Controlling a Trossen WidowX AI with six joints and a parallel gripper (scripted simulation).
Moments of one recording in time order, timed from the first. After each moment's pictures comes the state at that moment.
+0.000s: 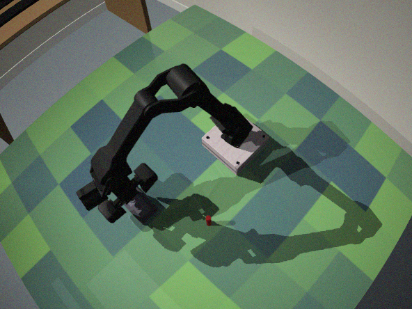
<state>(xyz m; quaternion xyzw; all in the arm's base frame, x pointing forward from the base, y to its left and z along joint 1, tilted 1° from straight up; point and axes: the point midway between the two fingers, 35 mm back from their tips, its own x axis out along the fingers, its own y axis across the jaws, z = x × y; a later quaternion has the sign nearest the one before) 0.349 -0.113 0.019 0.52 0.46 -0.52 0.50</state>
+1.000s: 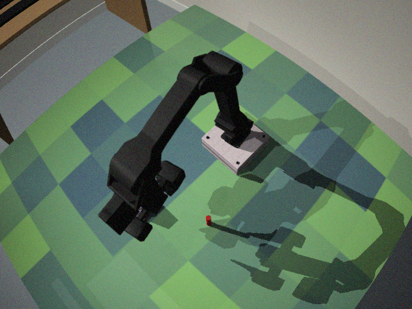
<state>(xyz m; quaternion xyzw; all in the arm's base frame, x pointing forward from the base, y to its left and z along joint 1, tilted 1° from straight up) 0.326 0.005 0.138 0.47 0.52 -0.46 0.55</state>
